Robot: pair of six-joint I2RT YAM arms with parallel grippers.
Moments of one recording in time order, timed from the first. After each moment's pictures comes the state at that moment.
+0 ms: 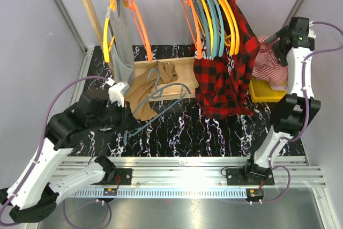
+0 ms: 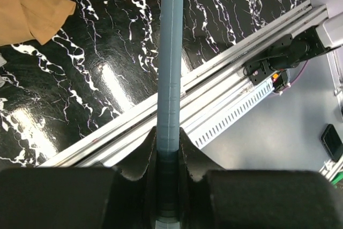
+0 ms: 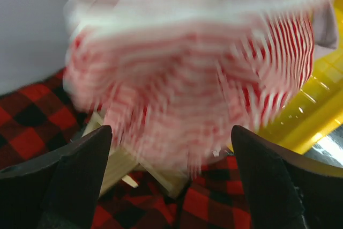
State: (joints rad) left arm -0.68 0.82 1.28 -1.16 0.21 -0.46; right arm -0.27 1.89 2.01 -0.87 0.11 0.73
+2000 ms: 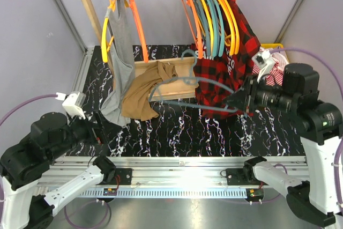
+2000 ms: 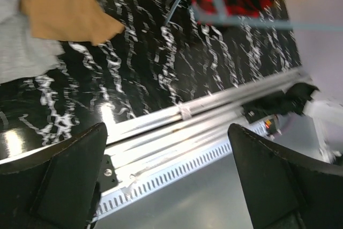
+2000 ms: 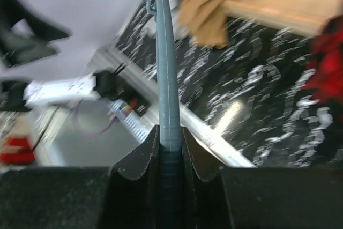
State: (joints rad) left arm -0.67 0.60 1.42 -1.33 -0.04 -0.61; right arm 0.32 0.96 1.63 -1.15 -0.64 0.32
